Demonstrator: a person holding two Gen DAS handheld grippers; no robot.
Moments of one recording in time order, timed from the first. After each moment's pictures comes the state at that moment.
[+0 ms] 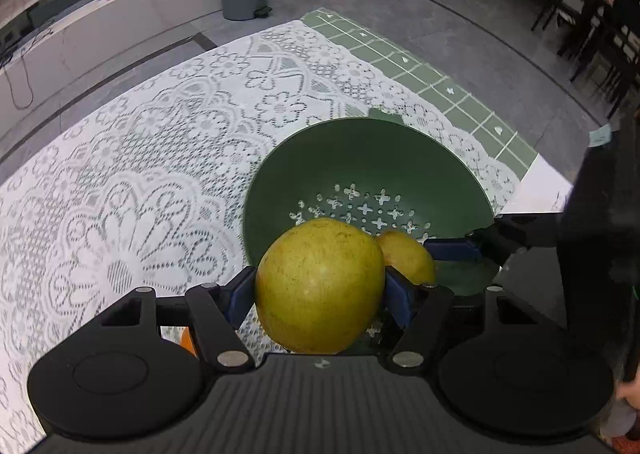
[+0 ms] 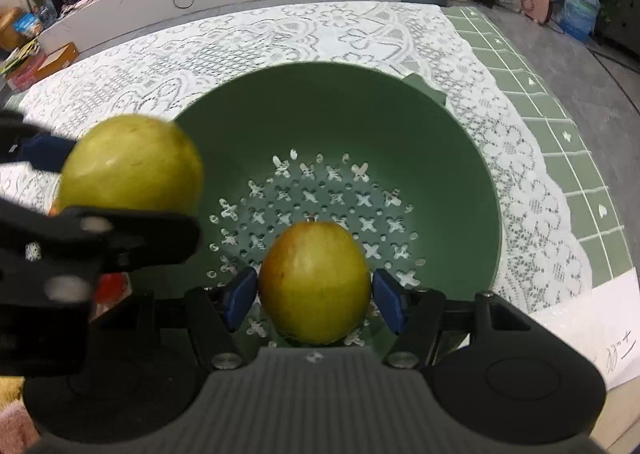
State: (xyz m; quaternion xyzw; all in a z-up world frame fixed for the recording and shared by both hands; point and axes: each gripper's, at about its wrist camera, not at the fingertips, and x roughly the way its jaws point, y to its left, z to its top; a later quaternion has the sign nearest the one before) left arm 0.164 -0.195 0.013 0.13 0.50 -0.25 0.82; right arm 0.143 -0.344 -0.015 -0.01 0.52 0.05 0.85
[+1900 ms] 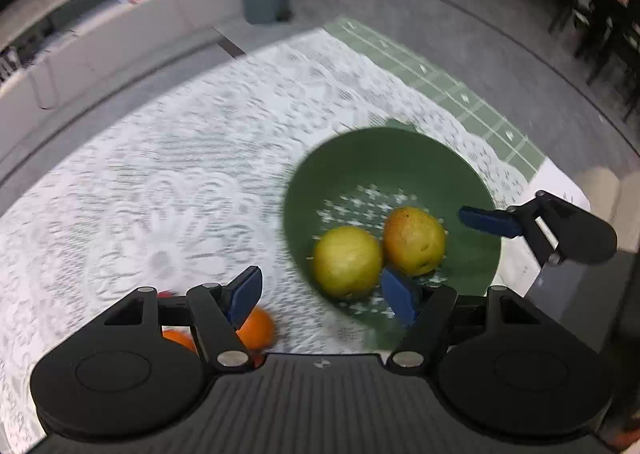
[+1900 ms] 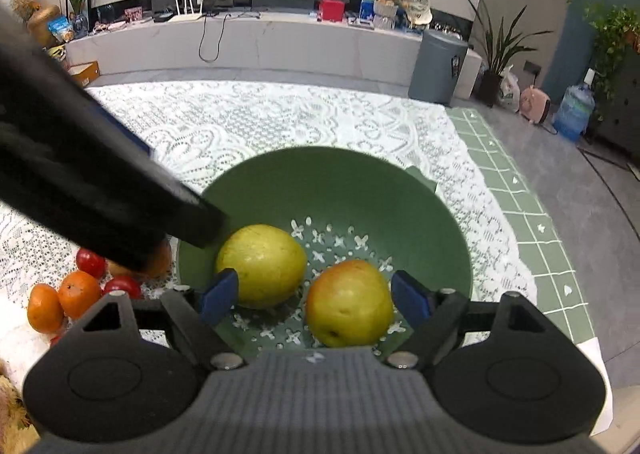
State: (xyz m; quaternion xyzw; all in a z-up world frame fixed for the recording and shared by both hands) left arm 0.141 -0.168 0.052 0.13 0.48 -0.21 0.84; right arm 0.089 -0.311 0.018 -0.08 0.40 0.06 0.91
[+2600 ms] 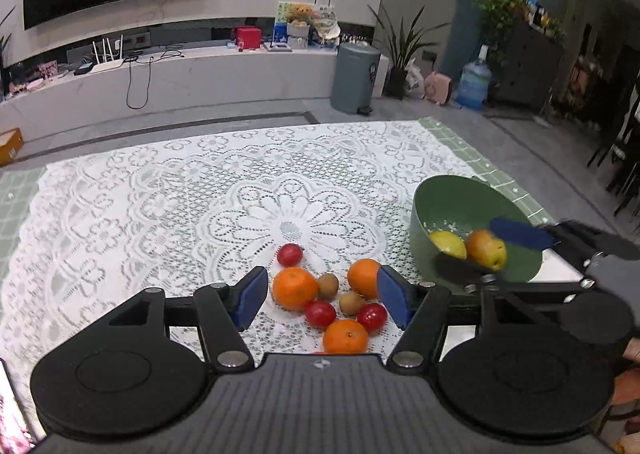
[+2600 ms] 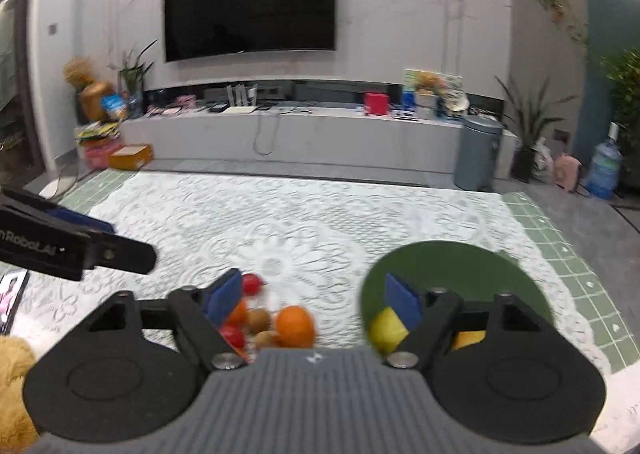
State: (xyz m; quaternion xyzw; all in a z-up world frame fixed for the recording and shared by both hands) left arm 0.048 -0.005 0.051 -0.01 0.36 -0.14 0.92; right arm 0.019 -0.221 0.056 -0.04 0.26 0.14 0.95
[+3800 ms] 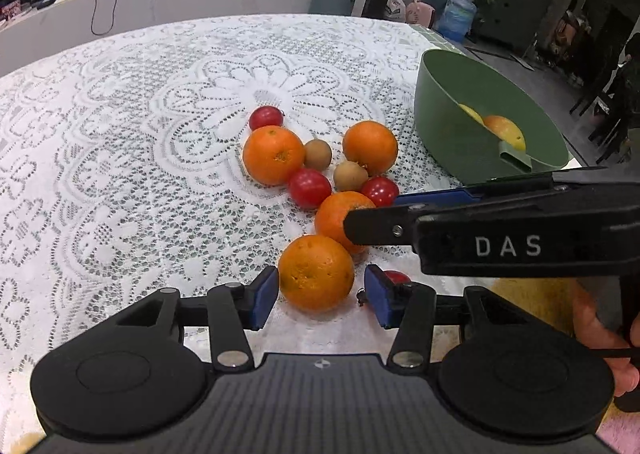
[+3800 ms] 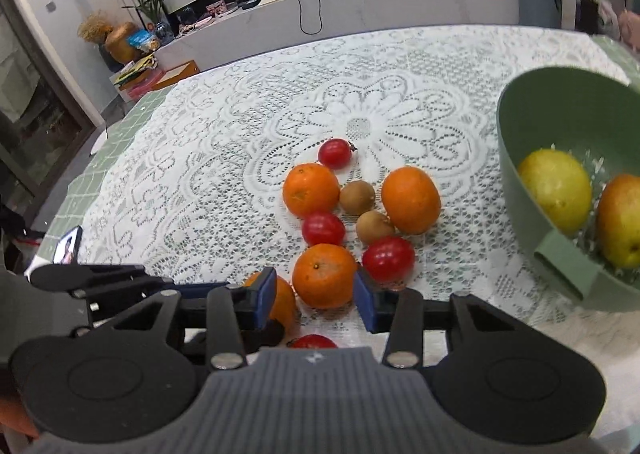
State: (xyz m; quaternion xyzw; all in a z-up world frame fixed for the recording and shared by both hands) left arm 0.050 -0.006 -0.051 -0.01 0.46 -0.18 0.87; right arm 0.065 -0.185 -0.020 0.07 0.46 0.21 0.86
